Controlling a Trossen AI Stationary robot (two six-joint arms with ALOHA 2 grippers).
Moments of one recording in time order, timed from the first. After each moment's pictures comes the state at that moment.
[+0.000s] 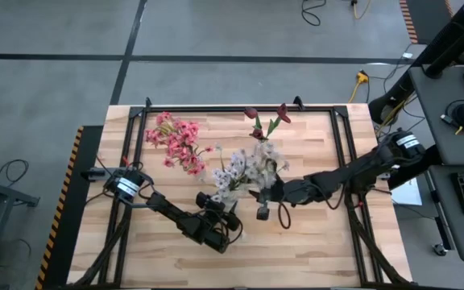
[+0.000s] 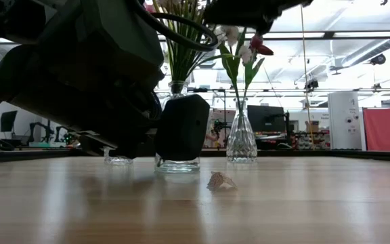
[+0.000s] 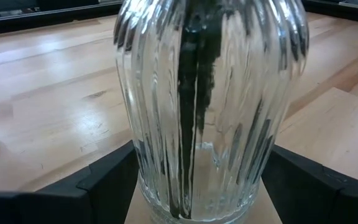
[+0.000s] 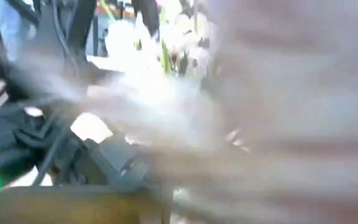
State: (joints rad) left arm -0.51 2.19 1.15 -0.17 -1.18 -1.25; right arm 0.33 1.50 0.87 0.38 0.55 -0.05
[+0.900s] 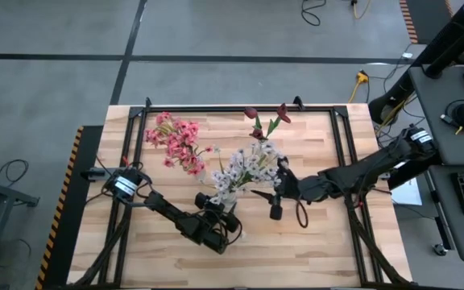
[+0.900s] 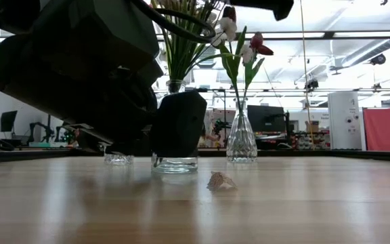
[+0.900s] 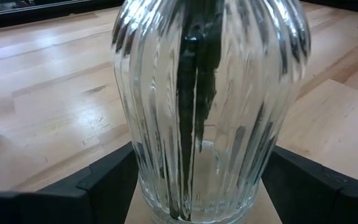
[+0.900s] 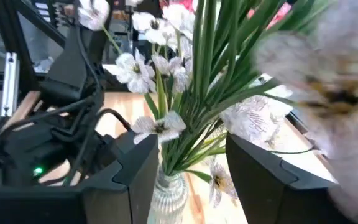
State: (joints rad) left arm -0.52 2.16 1.15 -0.20 -1.16 -1.24; right arm 0.37 1.33 0.87 0.18 0.55 0.04
